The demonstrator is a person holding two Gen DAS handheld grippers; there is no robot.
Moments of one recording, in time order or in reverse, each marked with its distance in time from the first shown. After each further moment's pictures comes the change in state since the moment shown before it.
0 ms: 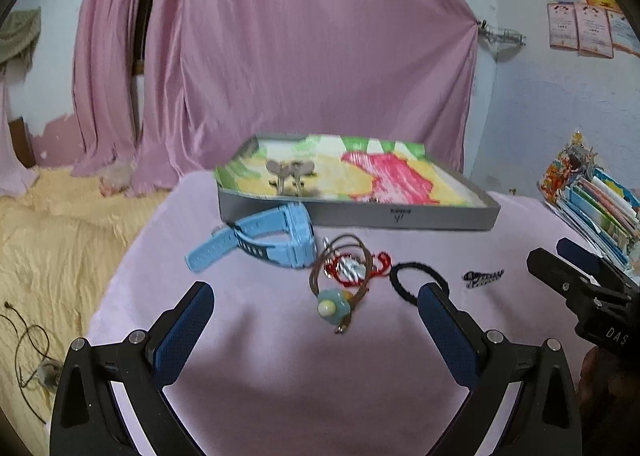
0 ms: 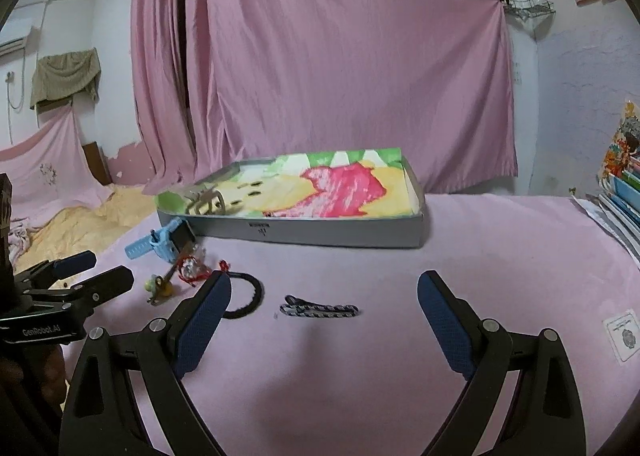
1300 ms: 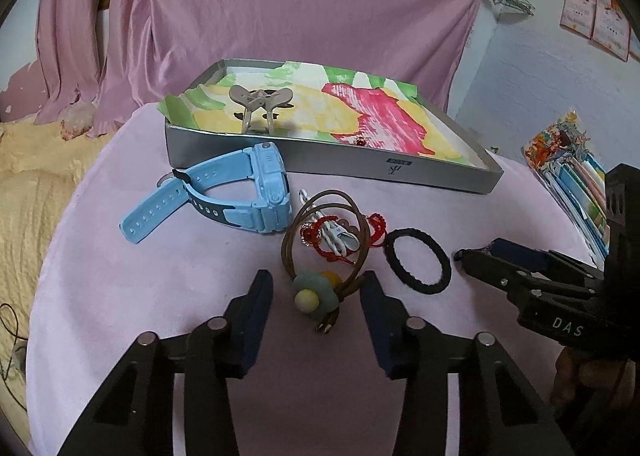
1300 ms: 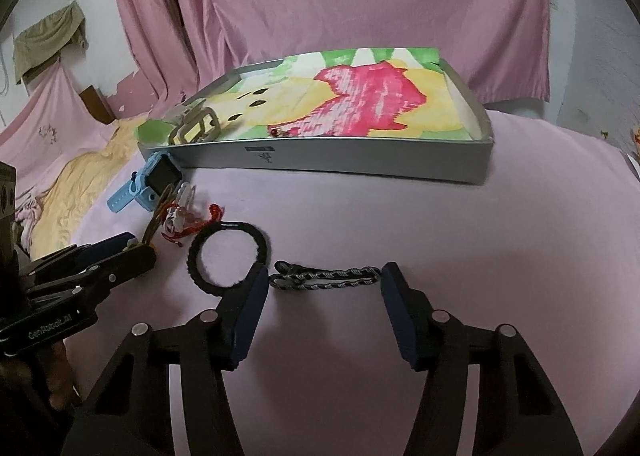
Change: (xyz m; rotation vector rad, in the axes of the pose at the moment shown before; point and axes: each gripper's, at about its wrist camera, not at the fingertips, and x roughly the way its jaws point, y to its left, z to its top) left arm 0.053 0.000 0.007 -0.042 0.257 -0.119; right arm 0.081 0.020 0.006 0.016 0.385 0.069
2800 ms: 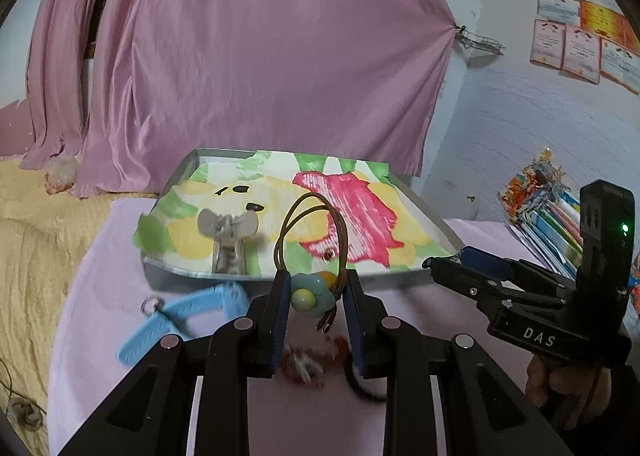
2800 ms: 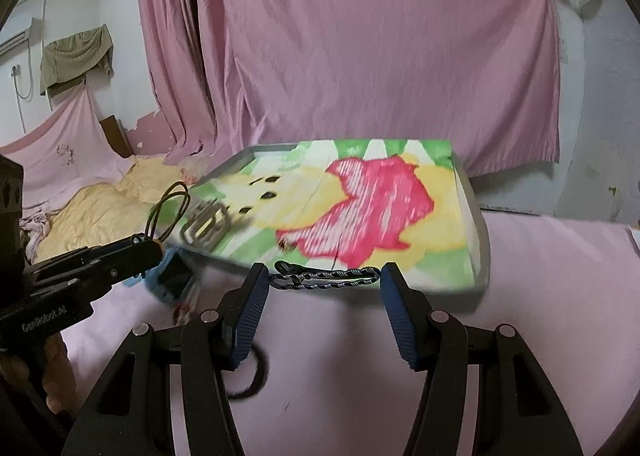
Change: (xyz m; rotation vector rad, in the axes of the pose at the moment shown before) left arm -0.013 -0.010 0.065 0.037 -0.206 -0.080; right arm -0.017 -0.008 0.059 -0.057 -0.226 0.042
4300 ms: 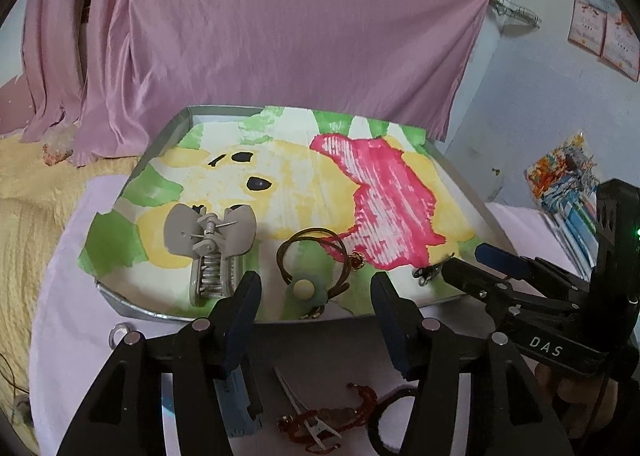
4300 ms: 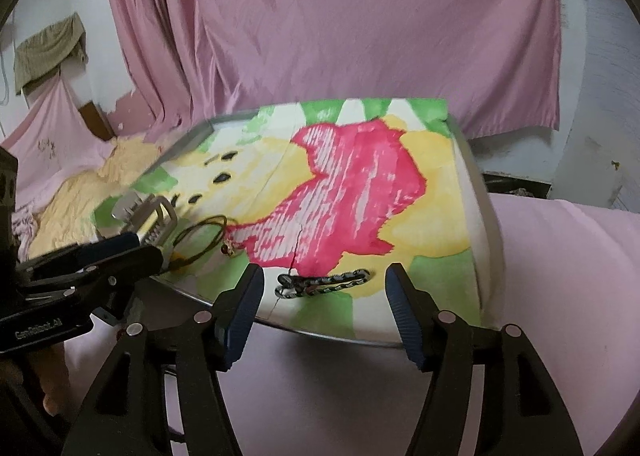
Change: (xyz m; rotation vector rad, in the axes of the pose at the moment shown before) left arm 0.067 0.006 0.018 -0.043 0.169 0.055; right arm 0.059 -0.024 0.012 0.059 0.136 -0.032
